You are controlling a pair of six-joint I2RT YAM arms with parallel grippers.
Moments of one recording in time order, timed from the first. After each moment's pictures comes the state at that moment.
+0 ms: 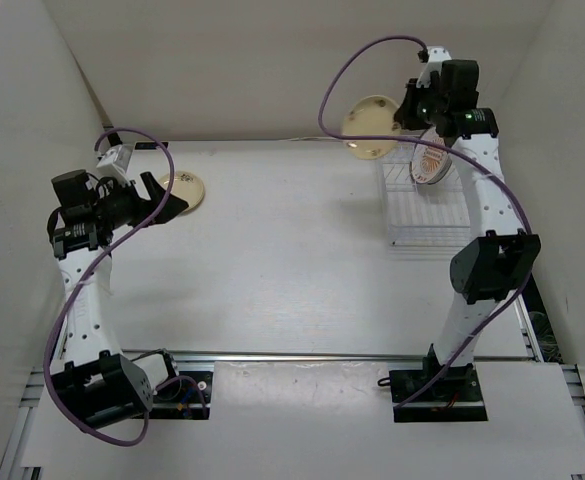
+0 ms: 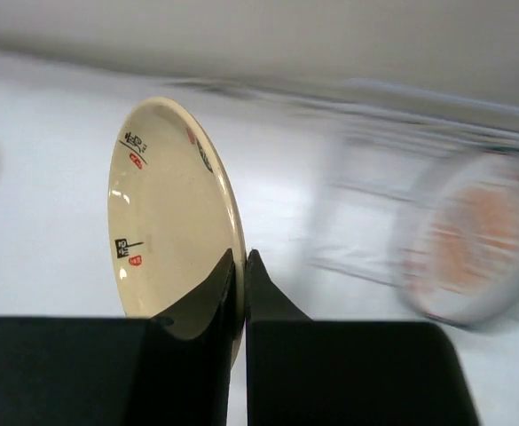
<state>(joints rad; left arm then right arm) 0.32 1.12 1.15 -0.58 0.80 -0.12 0.10 1.92 2.13 -0.66 -0.07 -0.01</state>
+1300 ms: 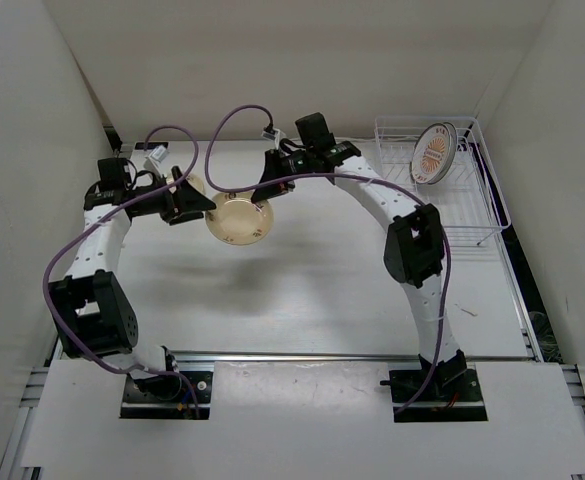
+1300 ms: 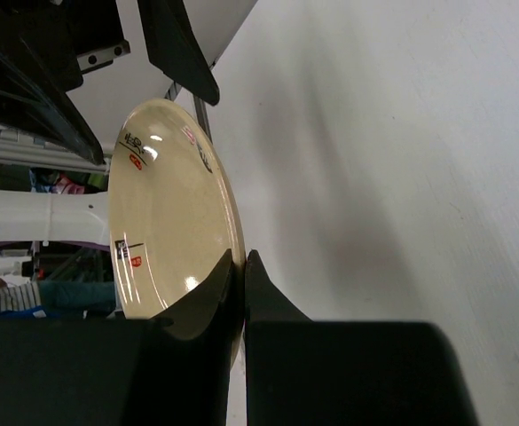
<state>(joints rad) 0.20 1.51 1.22 -0.58 1.08 -0.21 0.58 2.27 2.16 -0.55 -1.03 0.38</state>
